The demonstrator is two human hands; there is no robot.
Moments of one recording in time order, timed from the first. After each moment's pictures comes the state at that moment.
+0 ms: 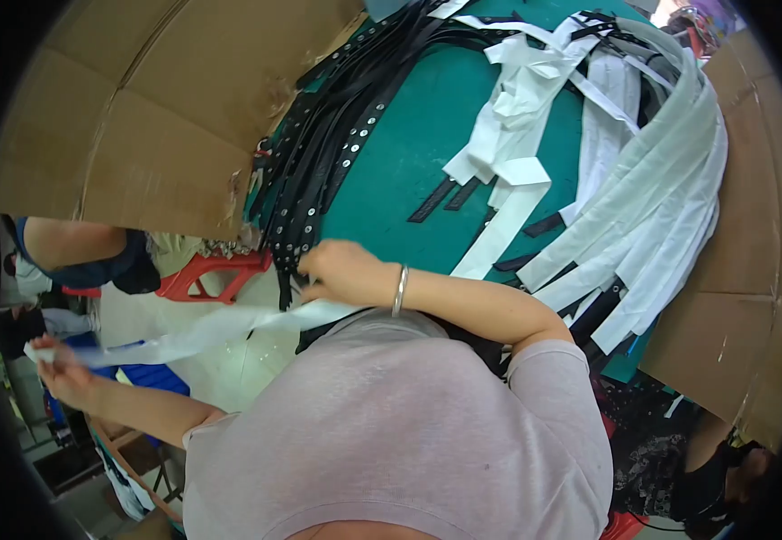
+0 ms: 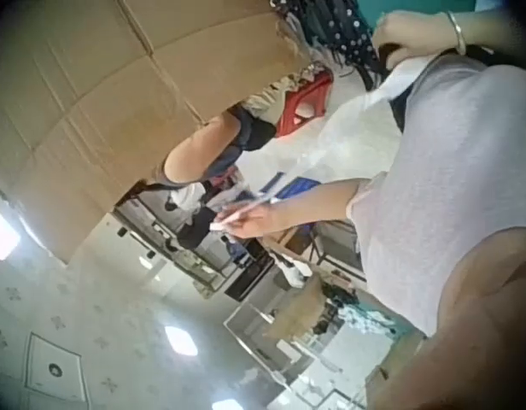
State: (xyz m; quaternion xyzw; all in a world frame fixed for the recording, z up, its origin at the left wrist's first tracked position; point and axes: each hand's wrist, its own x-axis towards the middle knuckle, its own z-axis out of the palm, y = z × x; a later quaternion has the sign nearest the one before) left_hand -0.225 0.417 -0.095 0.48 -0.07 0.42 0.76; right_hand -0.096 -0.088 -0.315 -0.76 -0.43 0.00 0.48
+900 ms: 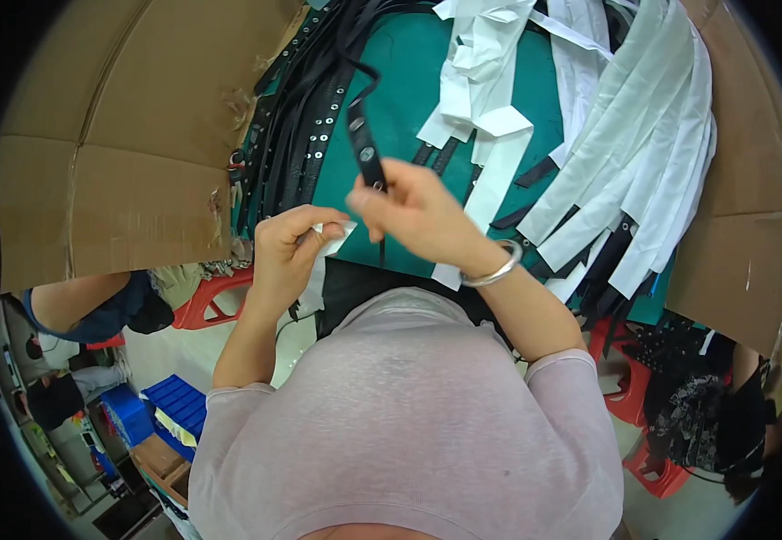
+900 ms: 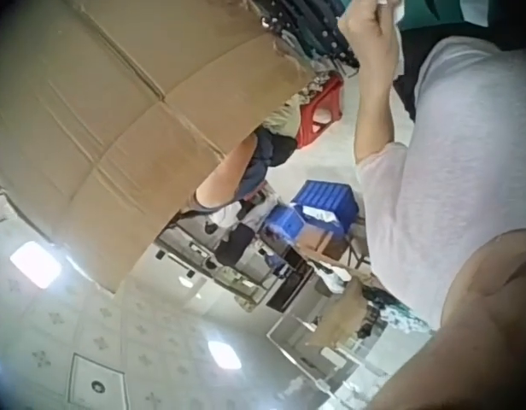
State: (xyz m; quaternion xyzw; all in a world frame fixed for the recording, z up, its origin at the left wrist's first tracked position) left_hand -0.084 0.014 -0.235 0.81 -0.21 -0.14 0.54; right_hand -0.107 -0.183 -0.240 -0.58 -0.03 0.14 0.80
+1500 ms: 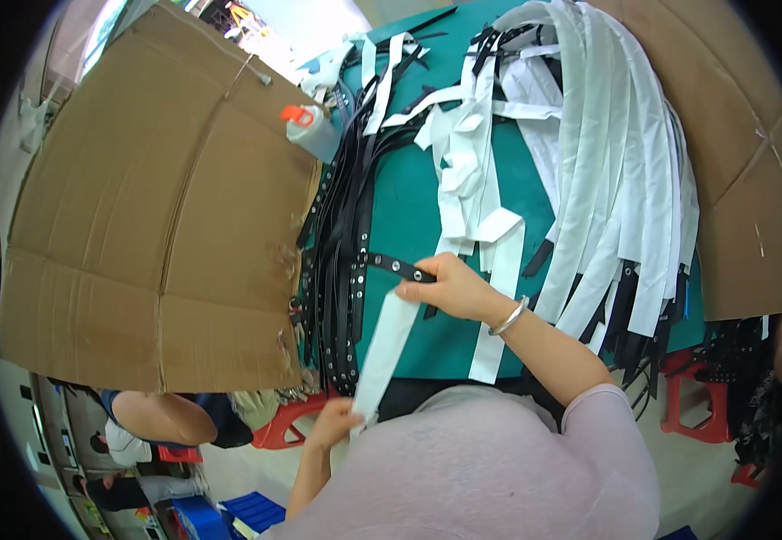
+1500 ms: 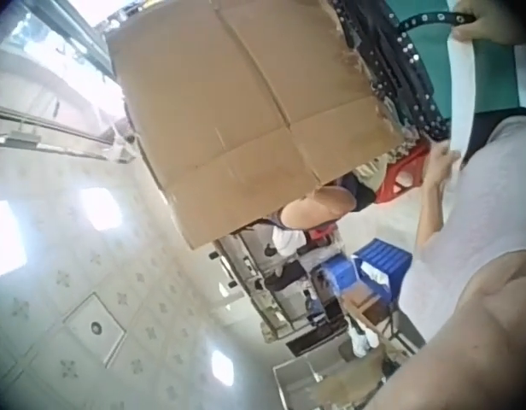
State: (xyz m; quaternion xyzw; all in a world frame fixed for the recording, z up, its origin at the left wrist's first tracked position) left_hand -0.131 0.142 -0.310 0.77 0.00 -0.45 0.45; right_hand -0.073 -0.227 -0.262 -0.66 -0.03 0.06 0.74
